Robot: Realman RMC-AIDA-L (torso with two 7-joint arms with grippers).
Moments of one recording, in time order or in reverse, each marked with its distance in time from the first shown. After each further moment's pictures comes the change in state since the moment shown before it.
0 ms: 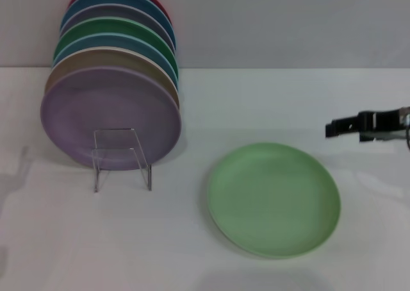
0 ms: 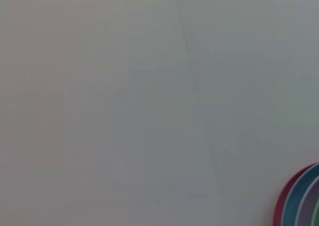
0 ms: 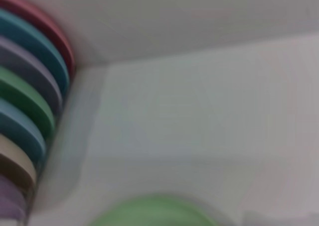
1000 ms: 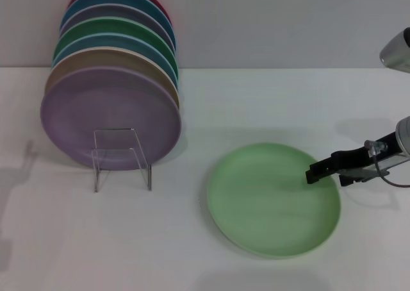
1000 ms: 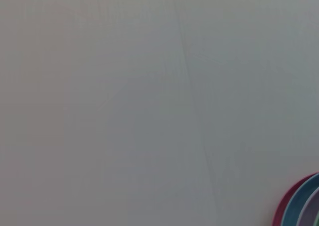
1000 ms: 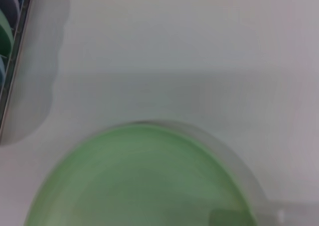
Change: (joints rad) left arm -0.027 0.000 -0.009 -0.001 -0.001 -0.005 -0.002; right arm 0.188 -0.028 -0.003 -0.379 -0.085 0.014 -0.027
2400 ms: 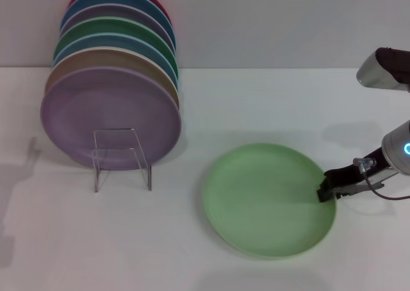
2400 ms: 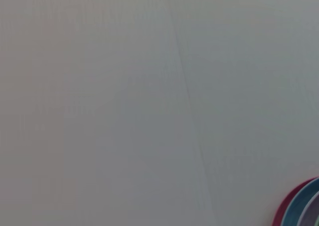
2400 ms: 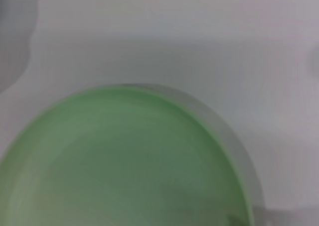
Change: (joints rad) left arm -0.013 0.002 0.000 0.000 0.000 0.000 0.008; right arm 0.045 -0.002 -0.074 -0.098 -0.048 -0.030 -0.014
